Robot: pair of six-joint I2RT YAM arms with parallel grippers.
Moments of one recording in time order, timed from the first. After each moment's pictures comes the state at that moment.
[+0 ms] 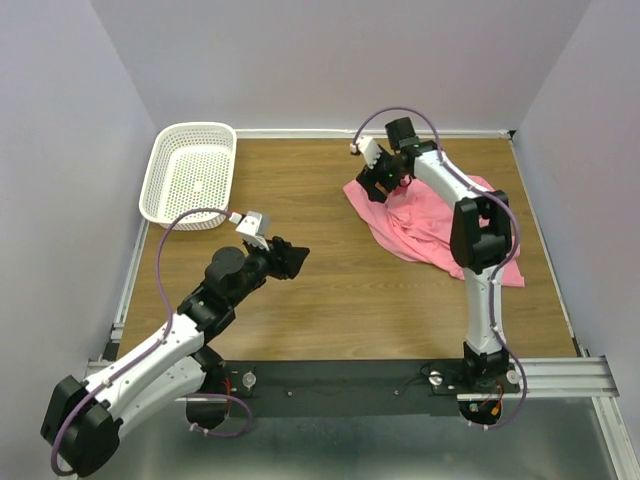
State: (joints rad) left arm -0.65 0.79 0.41 0.24 0.01 -0.45; right arm 0.30 2.22 1.91 -0.67 -0.33 -0.70
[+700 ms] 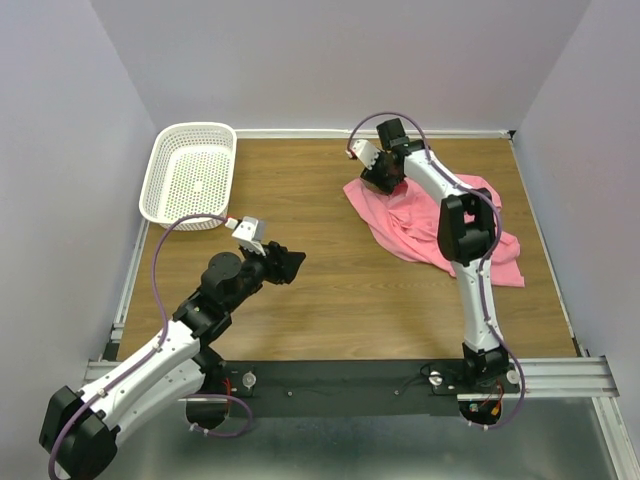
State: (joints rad) left arm -0.64 0.70 0.38 0.18 -0.01 -0.45; right arm 0.33 2.40 2.09 -0.71 -0.04 -0.81
